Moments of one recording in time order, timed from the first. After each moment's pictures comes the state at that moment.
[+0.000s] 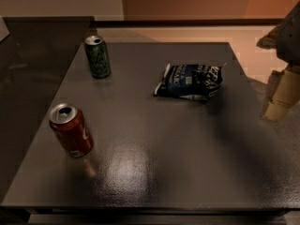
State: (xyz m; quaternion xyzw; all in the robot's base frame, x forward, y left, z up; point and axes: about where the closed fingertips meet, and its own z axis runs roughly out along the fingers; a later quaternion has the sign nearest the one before) arm 0.438 -0.217 0.976 -0.60 0.78 -0.03 0.16
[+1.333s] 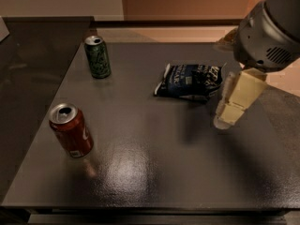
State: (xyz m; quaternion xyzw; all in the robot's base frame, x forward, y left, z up) arm 0.437 -0.134 0.974 -0.64 0.74 0.05 0.21
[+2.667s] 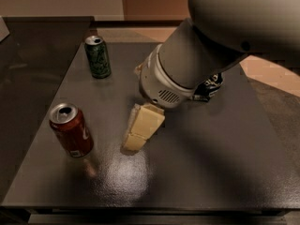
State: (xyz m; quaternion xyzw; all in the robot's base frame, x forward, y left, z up) arm 0.420 0.032 0.926 -0.66 0.68 0.13 0.27
